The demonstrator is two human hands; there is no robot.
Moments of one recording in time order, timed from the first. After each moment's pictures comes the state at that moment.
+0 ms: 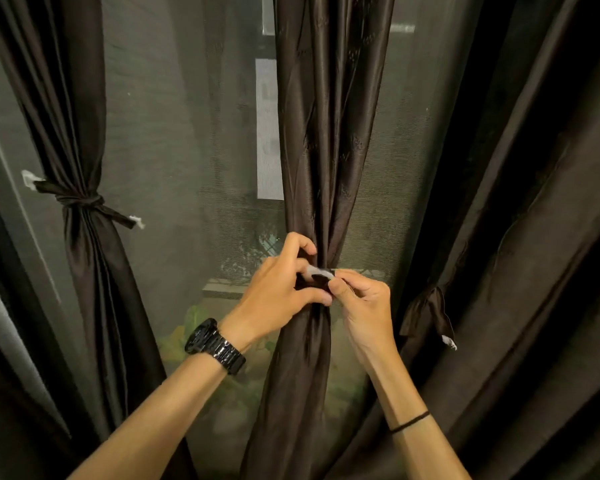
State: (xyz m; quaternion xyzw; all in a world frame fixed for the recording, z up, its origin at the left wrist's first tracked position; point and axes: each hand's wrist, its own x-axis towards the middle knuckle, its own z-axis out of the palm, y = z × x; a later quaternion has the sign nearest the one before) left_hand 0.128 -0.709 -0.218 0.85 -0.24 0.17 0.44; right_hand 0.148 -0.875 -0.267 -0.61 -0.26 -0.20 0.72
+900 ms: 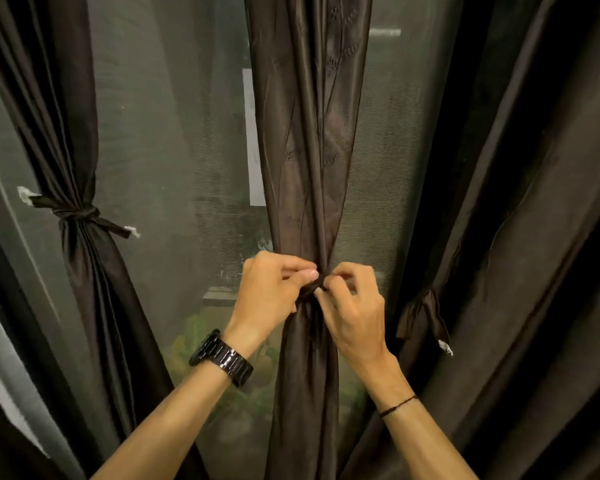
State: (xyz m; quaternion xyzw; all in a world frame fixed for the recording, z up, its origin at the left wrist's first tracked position) left_hand 0.118 -0.727 -0.206 0.83 -0.11 0.24 0.50; right_hand 0.145 -0.879 -0.269 -0.75 -0.25 -0.57 0.23
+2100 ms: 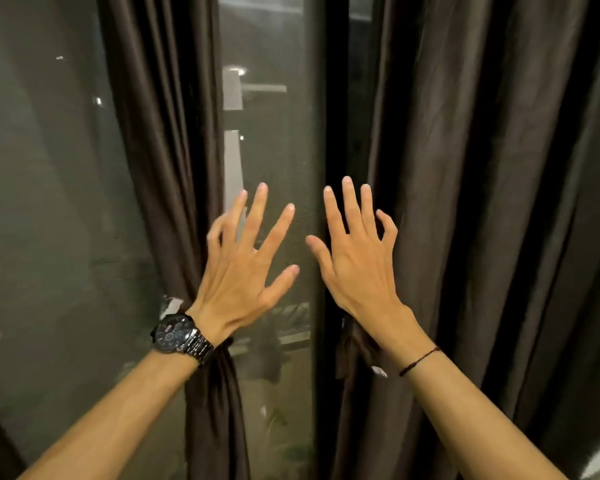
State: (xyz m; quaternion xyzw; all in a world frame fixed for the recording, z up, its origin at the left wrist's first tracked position) left_hand 0.179 -0.784 -0.136 0.81 -0.33 0.49 0.06; right_hand 0.132 -0.981 -0.133 -0.87 0.01 -0.50 0.01
